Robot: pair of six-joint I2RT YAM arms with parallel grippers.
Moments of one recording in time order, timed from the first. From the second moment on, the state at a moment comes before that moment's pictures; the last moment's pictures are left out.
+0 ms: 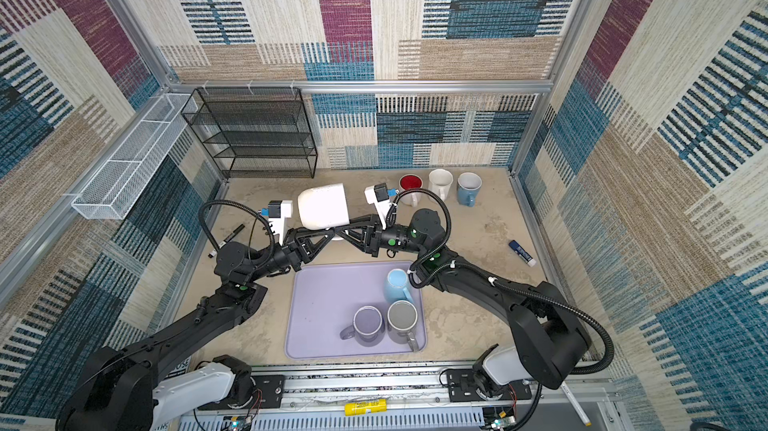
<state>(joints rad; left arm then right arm) -0.40 1.13 0.53 0.97 0.80 -0.85 0.65 1.43 0.86 0.80 -0.78 0.70</state>
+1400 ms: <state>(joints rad) -0.40 1.00 0.55 0.74 0.79 -0.72 0.66 1.43 0.88 0.72 -0.77 0.71</state>
